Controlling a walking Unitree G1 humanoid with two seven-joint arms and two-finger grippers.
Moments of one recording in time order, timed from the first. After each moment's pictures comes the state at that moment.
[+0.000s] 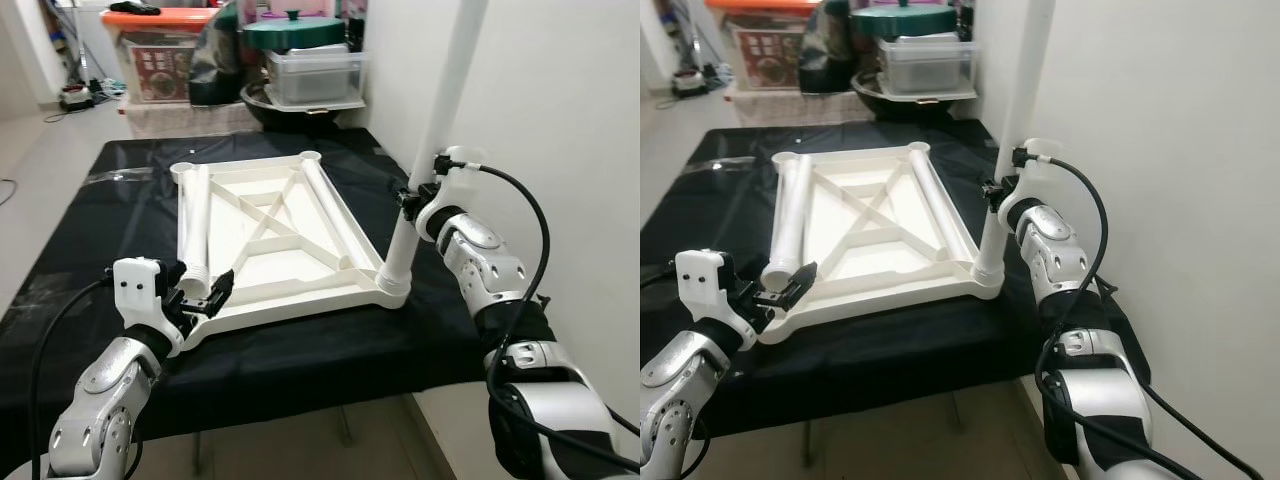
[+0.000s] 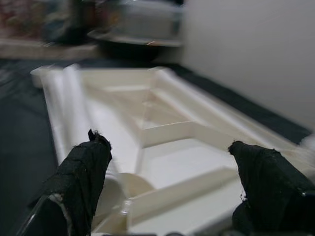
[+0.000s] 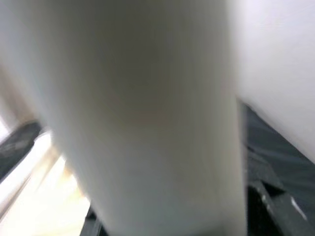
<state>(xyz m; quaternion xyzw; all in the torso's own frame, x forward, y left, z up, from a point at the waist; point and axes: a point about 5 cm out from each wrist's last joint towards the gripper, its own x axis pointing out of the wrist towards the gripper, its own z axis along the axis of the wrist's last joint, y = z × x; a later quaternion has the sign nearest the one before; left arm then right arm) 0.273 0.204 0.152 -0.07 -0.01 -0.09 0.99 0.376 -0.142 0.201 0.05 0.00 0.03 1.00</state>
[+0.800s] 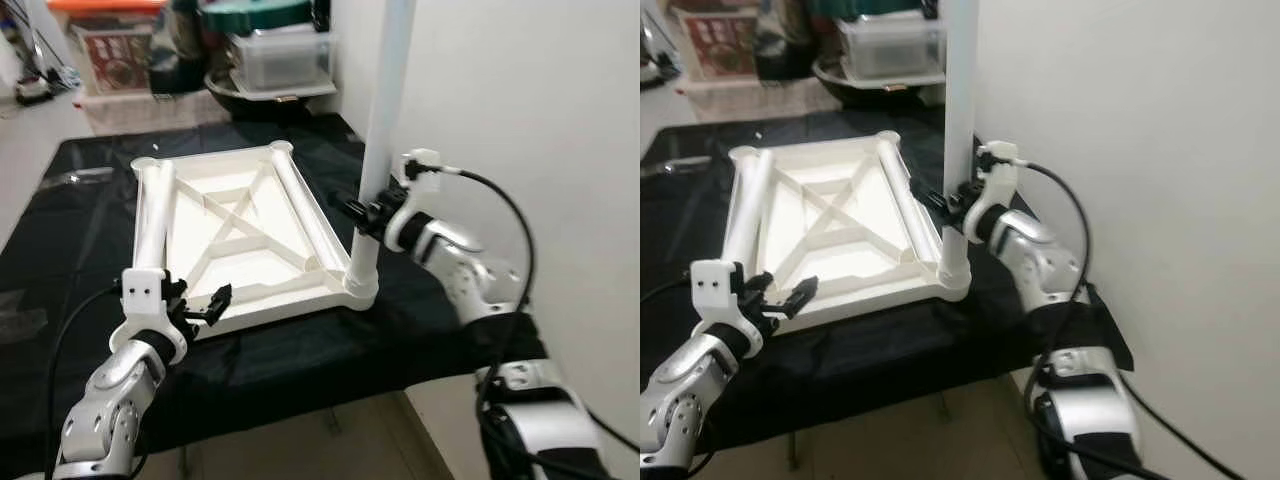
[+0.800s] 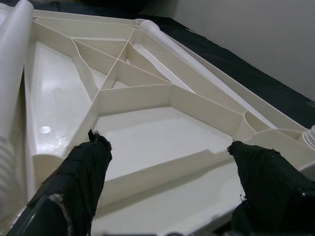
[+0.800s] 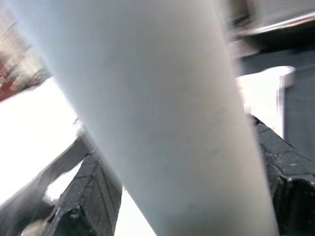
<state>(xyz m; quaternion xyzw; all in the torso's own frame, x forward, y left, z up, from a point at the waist) 0.282 0.205 0.137 -0.09 0.03 -0.09 0.99 0.365 -0.126 0.227 0.06 -0.01 0.42 0.91</state>
